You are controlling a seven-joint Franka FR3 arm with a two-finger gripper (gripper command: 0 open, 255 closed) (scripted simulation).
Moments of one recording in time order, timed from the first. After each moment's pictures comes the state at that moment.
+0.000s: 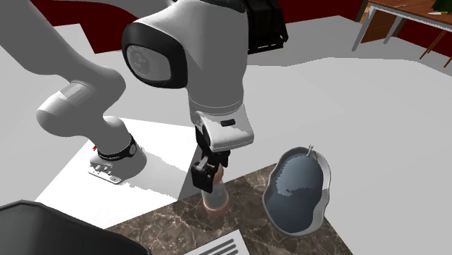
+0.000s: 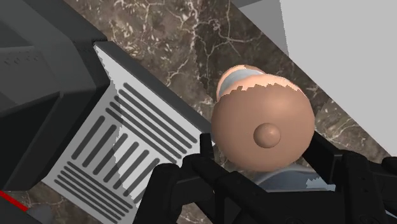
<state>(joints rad) -0.12 -0.36 -0.16 -2.43 -0.20 2.08 0.09</state>
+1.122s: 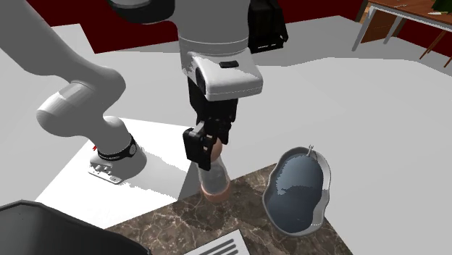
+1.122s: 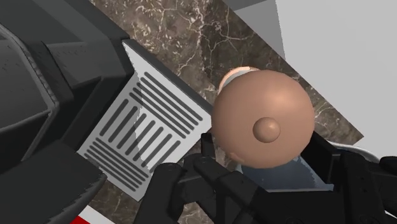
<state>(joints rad) -0.12 -0.41 -0.14 -2.24 -0.18 1.84 0.07</state>
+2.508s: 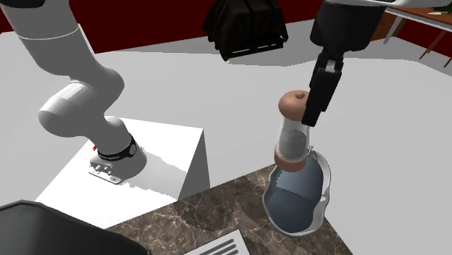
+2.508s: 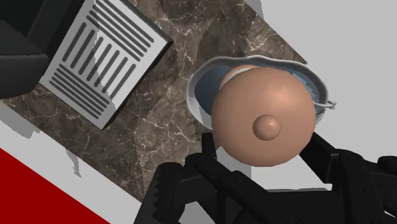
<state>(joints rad) -0.04 0.09 -0.05 -1.50 -0.12 1.59 0.17</state>
